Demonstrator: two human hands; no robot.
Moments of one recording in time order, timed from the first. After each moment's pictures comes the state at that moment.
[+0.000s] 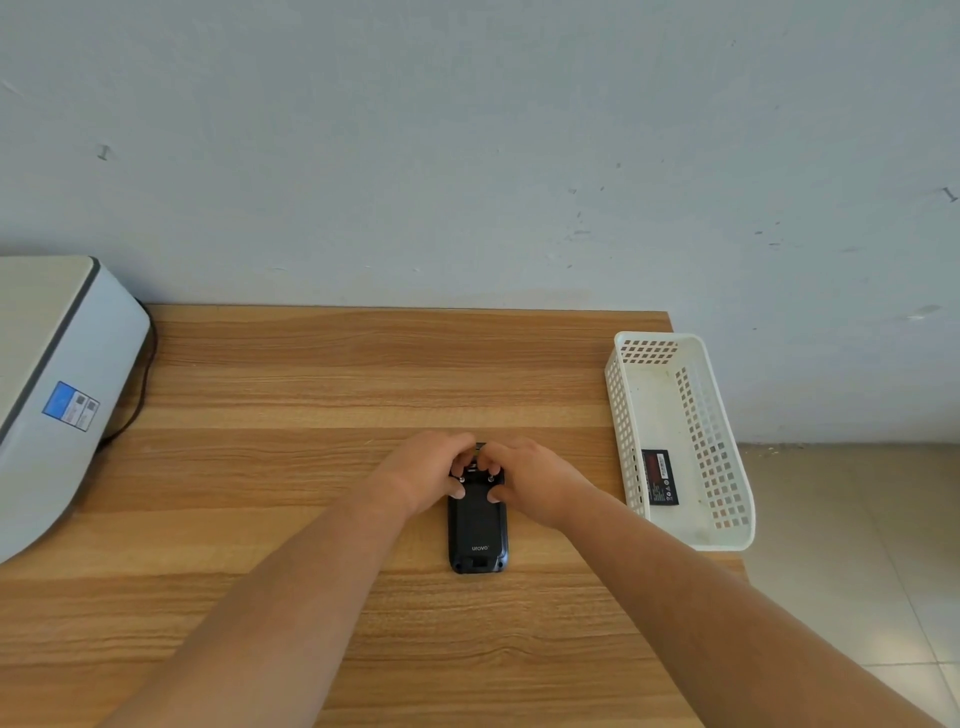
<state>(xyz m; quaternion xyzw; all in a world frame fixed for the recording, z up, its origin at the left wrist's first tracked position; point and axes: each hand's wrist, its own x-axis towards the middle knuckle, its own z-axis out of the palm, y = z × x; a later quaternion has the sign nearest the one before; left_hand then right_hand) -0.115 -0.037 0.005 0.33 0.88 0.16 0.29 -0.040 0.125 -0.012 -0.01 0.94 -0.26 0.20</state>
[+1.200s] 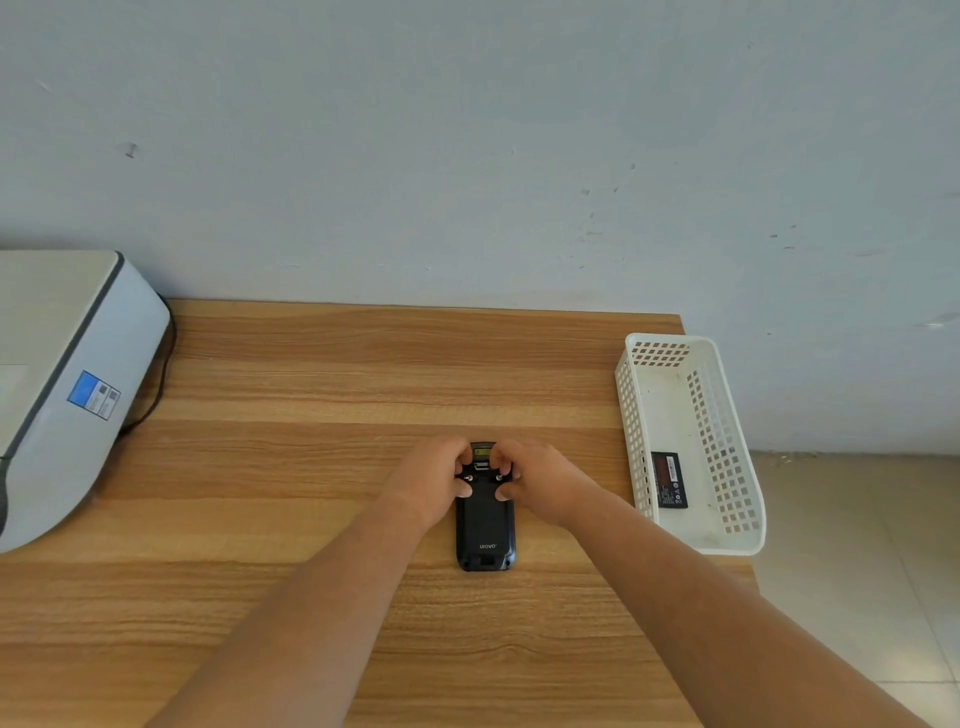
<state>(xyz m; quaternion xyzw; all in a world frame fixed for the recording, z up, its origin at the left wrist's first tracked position) -0.096 -0.041 -0.006 0.21 0.91 0.22 0.27 -0.040 0.125 -0.015 0.03 0.92 -0.32 0.21</state>
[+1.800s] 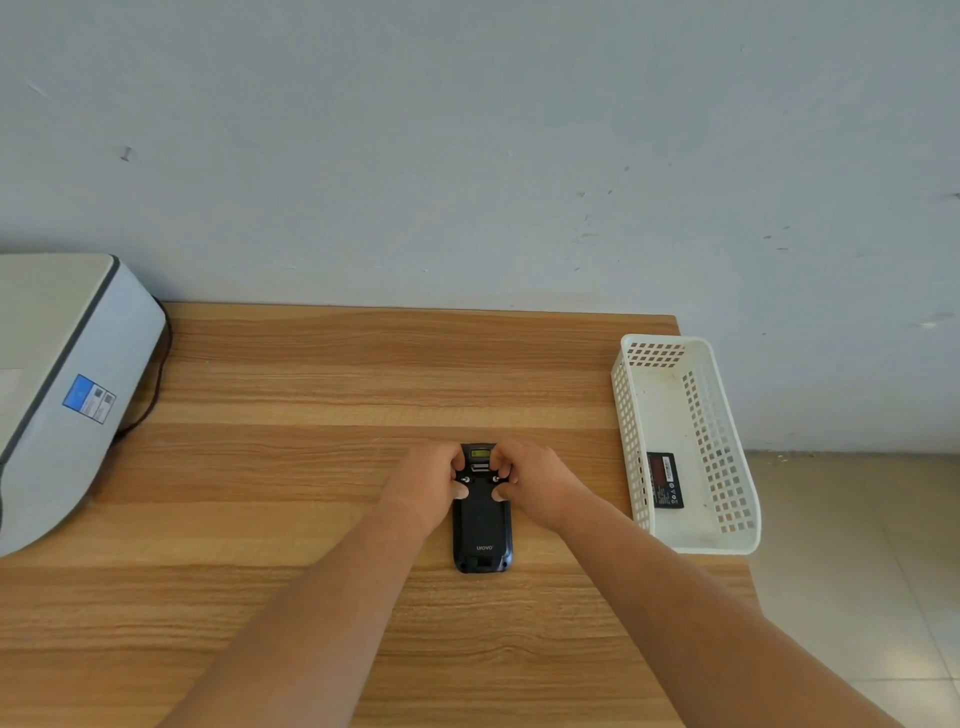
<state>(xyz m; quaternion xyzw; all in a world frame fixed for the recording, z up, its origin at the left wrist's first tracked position) -0.092 -0.039 -0.011 0.16 0.92 0.23 0.27 -0.036 0.120 -0.016 0.09 0.91 -0.36 0.19</state>
